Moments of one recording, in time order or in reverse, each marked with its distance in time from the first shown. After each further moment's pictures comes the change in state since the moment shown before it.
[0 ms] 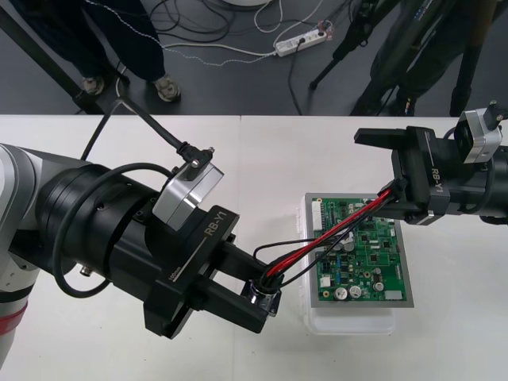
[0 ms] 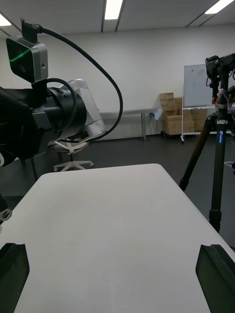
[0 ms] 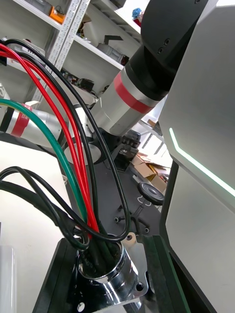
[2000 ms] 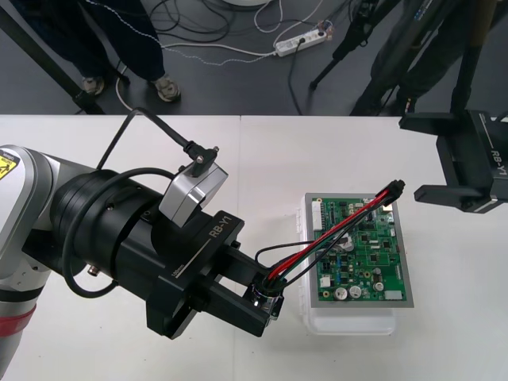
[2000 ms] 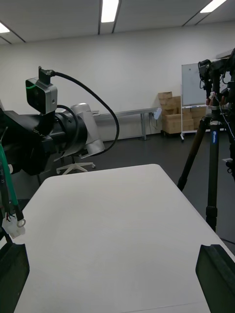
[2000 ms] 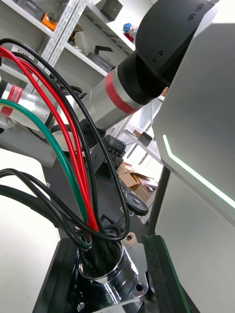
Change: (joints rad) right arm 0.003 -0.187 0.000 0.040 -0.187 0.000 -0.026; left arm 0.000 -0.003 -0.037 0.060 0.056 0.000 0.003
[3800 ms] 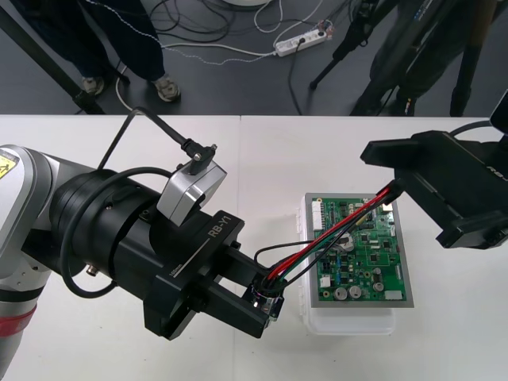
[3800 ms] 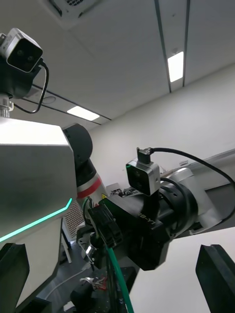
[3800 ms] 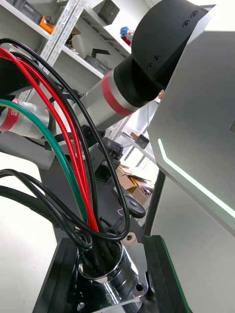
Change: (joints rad) right arm 0.001 -0.023 0.286 -0.150 -0.360 0.000 -0.216; left arm 0.000 -0.002 0.000 0.000 0.015 0.000 0.005
